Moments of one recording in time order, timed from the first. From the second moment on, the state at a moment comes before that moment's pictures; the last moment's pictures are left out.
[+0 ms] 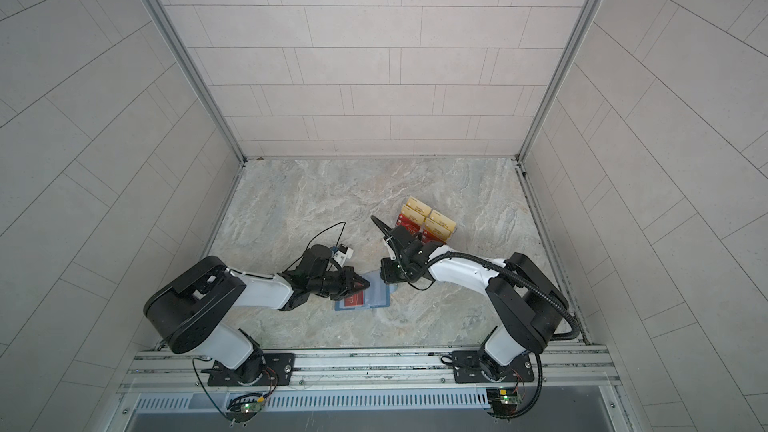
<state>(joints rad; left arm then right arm) -0.65 1.57 0.39 0.50 0.60 -1.02 0.73 1.55 0.85 -0.35 -0.22 0.60</state>
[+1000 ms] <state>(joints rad) -0.65 1.42 0.35 0.43 0.61 -0.98 0.79 1.63 0.85 -0.31 -0.31 0.60</state>
